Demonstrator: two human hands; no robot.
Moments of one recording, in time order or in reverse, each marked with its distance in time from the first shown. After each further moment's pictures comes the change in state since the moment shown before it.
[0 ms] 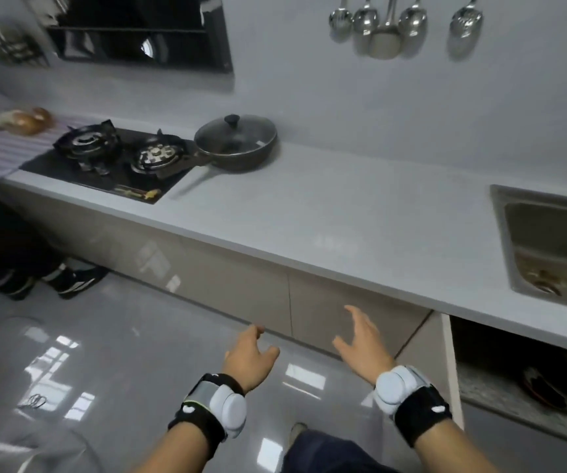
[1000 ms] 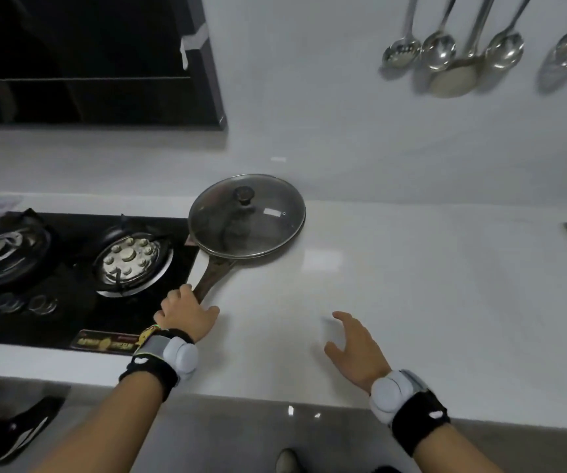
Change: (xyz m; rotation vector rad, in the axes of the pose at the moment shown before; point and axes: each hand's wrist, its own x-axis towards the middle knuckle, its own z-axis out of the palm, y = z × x) left_hand 0.494 0.034 -0.366 0.434 0.218 0.029; right_hand 0.369 -0.256 0.072 0.058 0.120 0.165
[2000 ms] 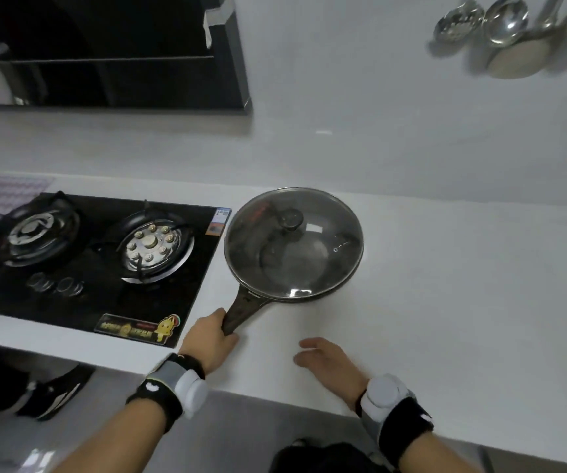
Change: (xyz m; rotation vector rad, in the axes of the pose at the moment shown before) left_hand -0.035 -0.082 0.027 -0.103 -0.150 0.162; right_hand 0.012 -0.059 0.087 0.494 -0.500 0.213
